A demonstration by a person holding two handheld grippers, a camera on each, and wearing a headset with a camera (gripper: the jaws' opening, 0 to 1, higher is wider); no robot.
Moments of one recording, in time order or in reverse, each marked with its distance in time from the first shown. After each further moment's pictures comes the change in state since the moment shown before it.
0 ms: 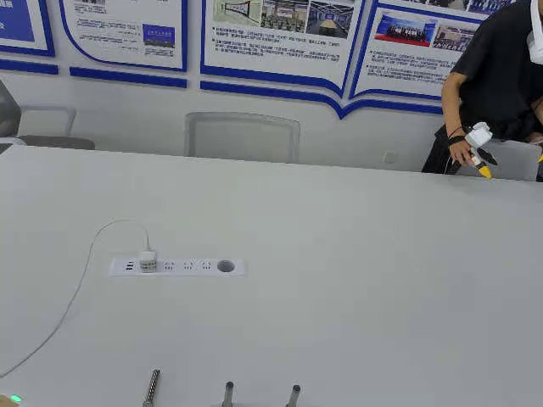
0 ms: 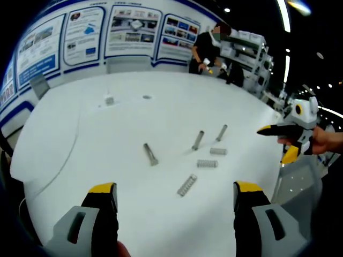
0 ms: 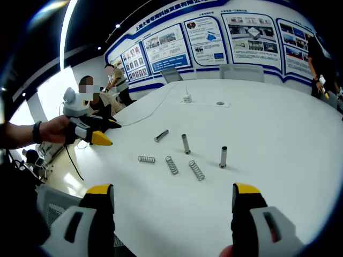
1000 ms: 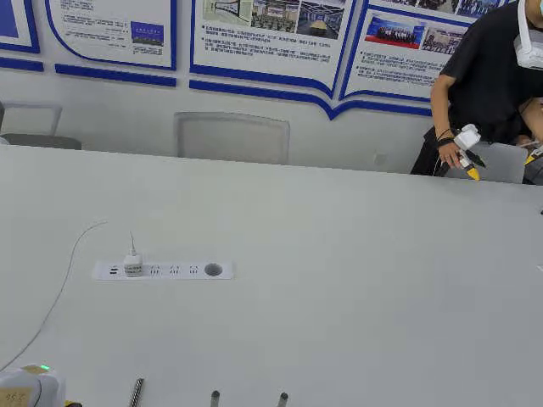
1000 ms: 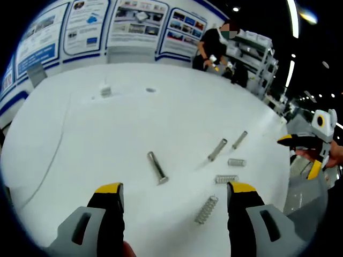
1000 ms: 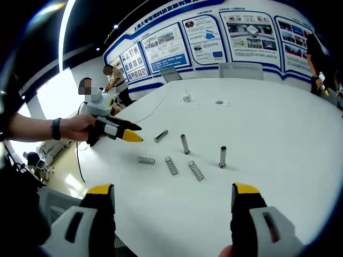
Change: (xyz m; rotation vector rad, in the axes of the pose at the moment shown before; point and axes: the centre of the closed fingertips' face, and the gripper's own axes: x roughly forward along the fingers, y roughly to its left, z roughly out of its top) left arm 0.072 0.027 0.013 -0.064 0.034 -0.022; right arm 0.000 -0.002 0.002 0.019 0.005 0.006
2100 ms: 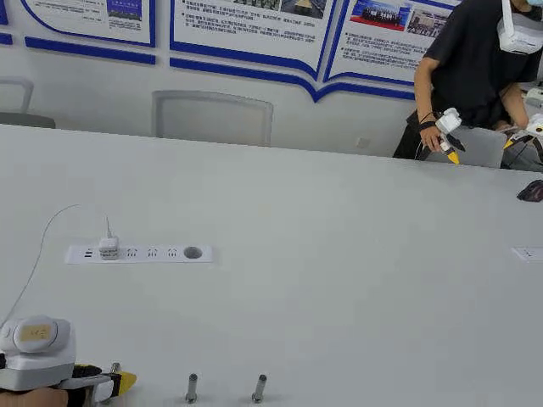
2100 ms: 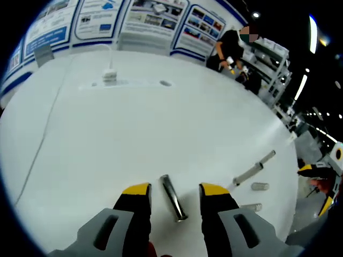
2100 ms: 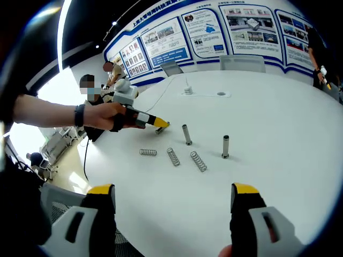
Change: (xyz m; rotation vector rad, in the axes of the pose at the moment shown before) left arm 0.063 0.022 0.015 -0.120 0.025 0.033; right arm 0.003 0.000 -0.016 0.023 0.048 0.025
